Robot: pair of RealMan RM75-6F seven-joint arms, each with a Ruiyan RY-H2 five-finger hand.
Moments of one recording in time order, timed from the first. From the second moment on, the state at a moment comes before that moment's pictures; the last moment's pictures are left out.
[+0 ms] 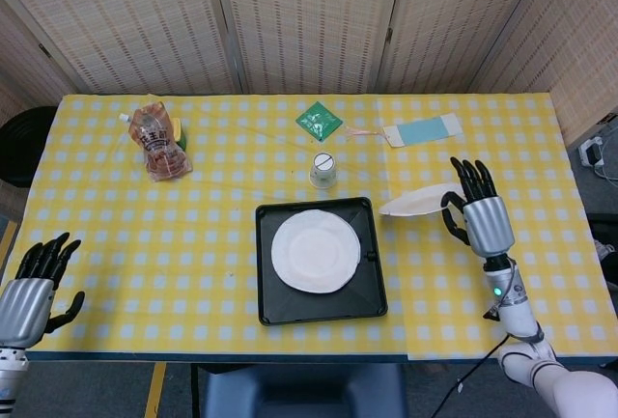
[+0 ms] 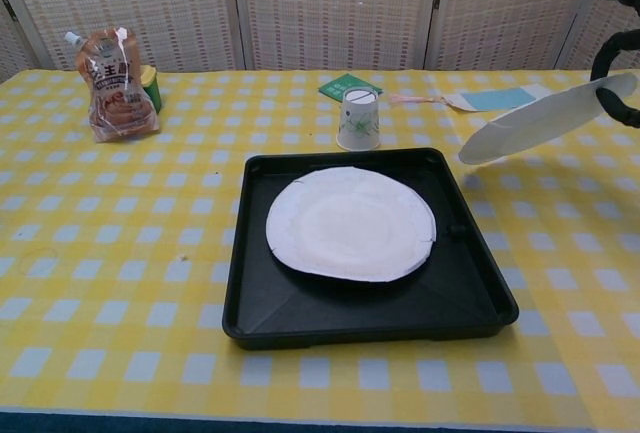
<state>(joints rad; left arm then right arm) -0.13 -1.10 -0.02 -1.61 1.53 1.44 0.00 0.50 -1.79 0.12 -0.56 -1.52 1.55 0.37</state>
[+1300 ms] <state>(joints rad) -0.12 -1.05 -0.03 -1.61 1.52 1.46 -0.12 0.72 -1.97 0.13 -0.71 -1.71 1.53 0.10</state>
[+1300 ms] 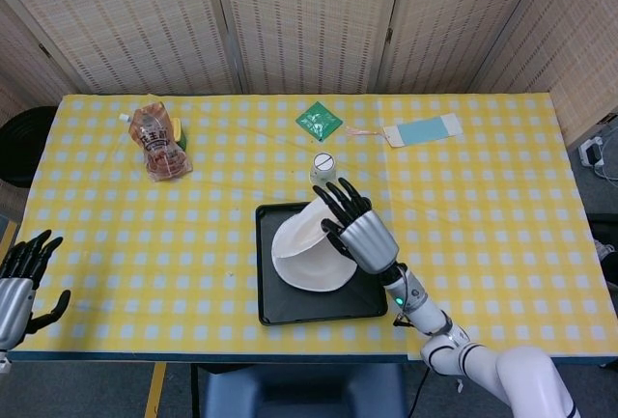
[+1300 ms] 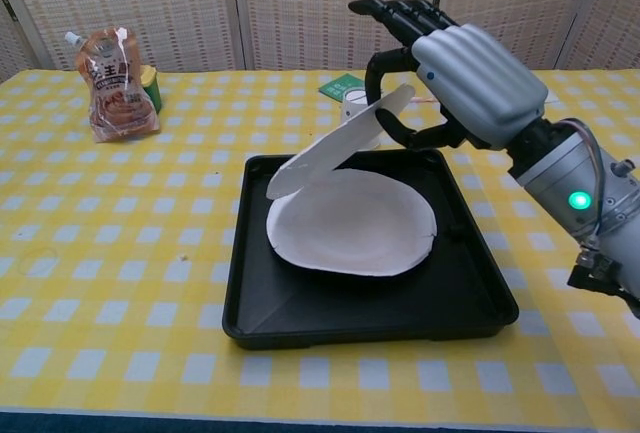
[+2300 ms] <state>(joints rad) -0.12 -1.05 -0.03 -1.60 1.51 1.45 -0.12 0.63 -1.96 0.02 -0.68 -1.68 1.45 0.17</state>
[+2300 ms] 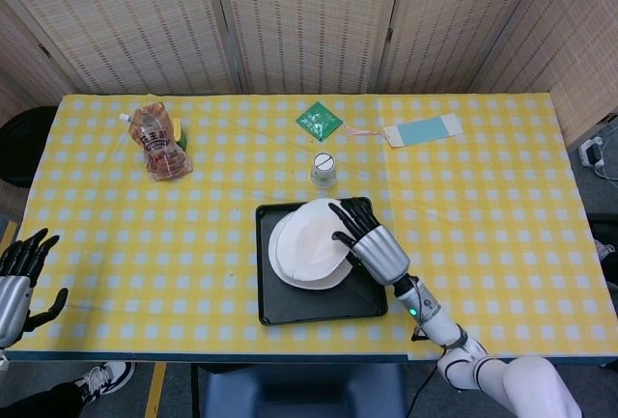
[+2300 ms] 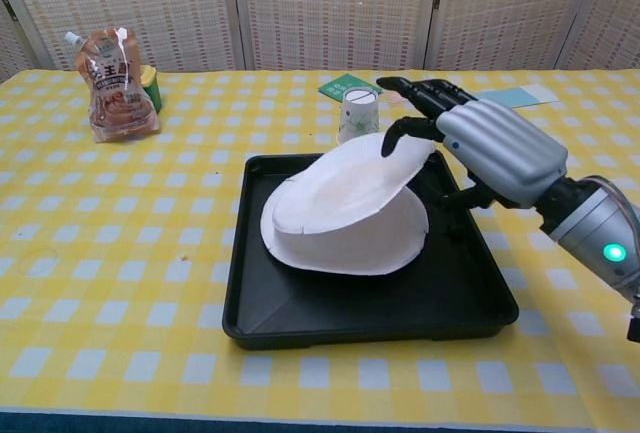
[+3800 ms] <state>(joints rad) -0.11 -1.11 -0.04 -1.61 1.51 1.49 0.08 0.12 -1.16 -0.11 -1.63 -1.52 1.64 -0.06</state>
